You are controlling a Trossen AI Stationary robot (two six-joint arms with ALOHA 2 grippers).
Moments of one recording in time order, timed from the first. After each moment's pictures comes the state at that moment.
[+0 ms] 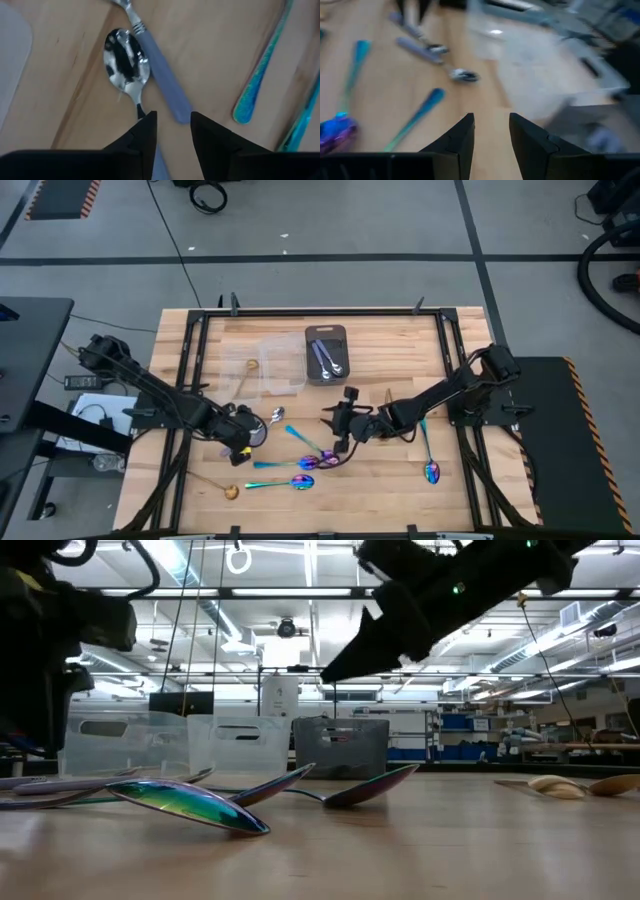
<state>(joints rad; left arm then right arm) -0.52 1.26 0.62 -0.58 -0.15 -0.91 0.33 1.75 0.90 0.28 0.65 0.03</state>
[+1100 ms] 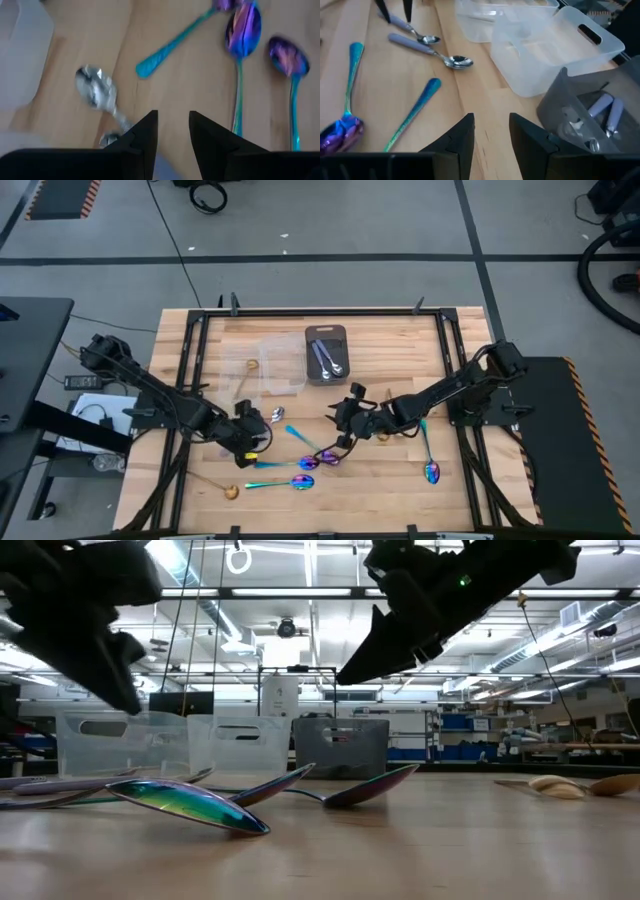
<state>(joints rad) -0.52 1.28 0.63 -0.33 -0.38 -0.61 0.31 1.70 0.91 0.13 0.60 0.24</state>
